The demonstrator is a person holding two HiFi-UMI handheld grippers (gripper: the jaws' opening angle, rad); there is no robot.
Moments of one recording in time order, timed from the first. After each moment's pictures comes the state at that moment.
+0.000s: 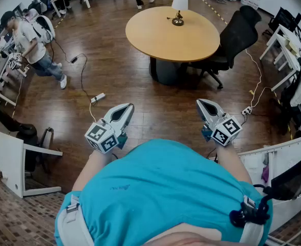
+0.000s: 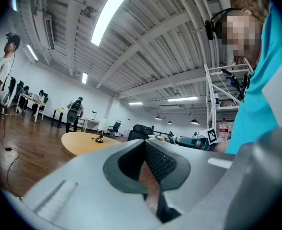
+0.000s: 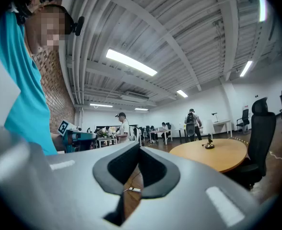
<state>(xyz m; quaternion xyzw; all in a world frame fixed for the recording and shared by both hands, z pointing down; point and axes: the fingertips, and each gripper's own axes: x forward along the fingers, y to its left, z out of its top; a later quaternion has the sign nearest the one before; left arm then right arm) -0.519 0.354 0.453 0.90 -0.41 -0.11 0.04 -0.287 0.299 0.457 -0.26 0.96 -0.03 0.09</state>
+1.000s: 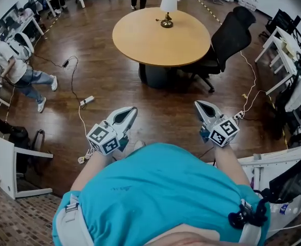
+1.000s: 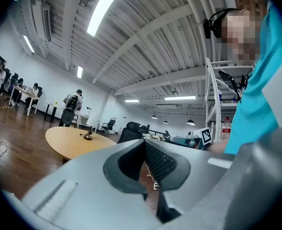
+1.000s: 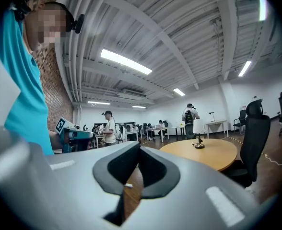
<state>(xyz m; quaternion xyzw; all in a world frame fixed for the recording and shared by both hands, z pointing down) -0.423 0.289 0.474 0.92 -0.39 -0.11 0.04 -0.210 0.224 0.481 -0.26 0.96 -0.02 0.07</state>
